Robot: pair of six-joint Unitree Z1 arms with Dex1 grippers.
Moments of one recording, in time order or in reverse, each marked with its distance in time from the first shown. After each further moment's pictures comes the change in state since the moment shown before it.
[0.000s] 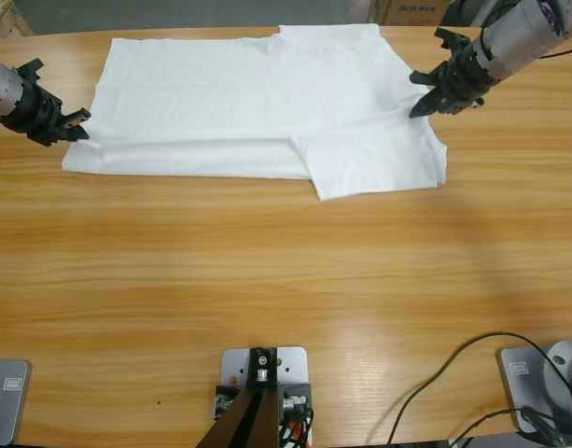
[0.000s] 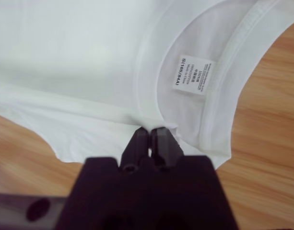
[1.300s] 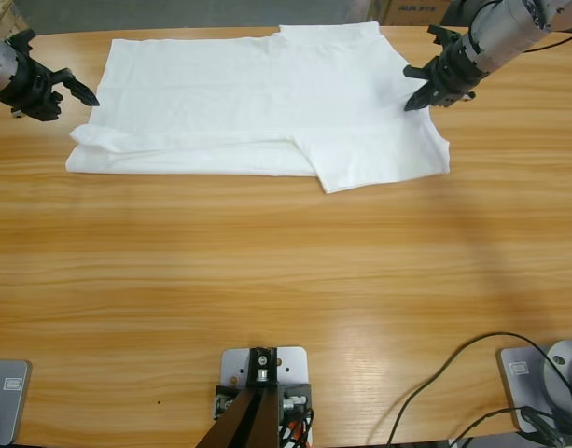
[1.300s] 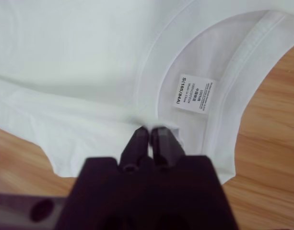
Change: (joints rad) arm 0 -0.002 -0.017 -0.076 0.000 0.061 0.053; arm 1 -0.005 0.068 -0.089 0.025 0.000 -0.010
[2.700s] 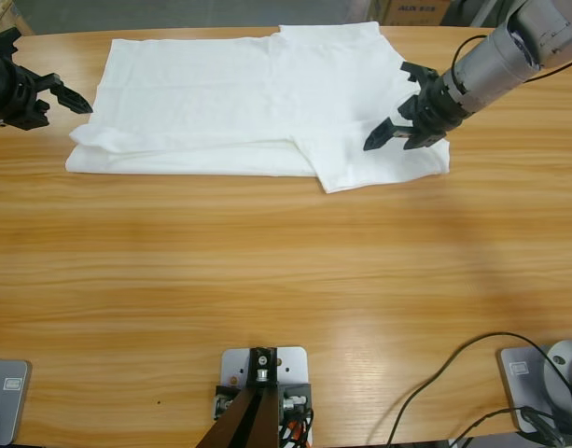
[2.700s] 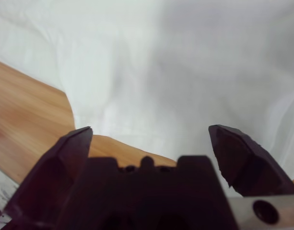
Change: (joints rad) arm 0 -0.055 -0.121 0.092 0.000 0.000 0.003; arm 1 0.130 -0.101 0.211 -0.067 0.068 0.033
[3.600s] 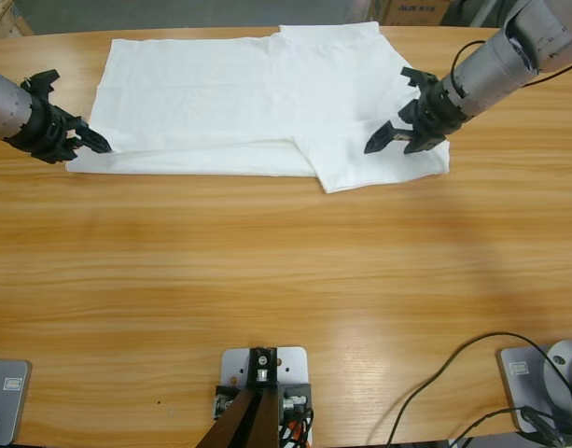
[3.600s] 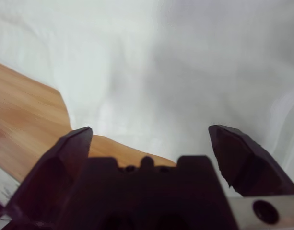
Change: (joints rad) arm 0 -0.074 0.070 0.063 0.000 0.000 -0.001; arm 1 -0.014 0.015 0.009 -0.003 0.012 0.000
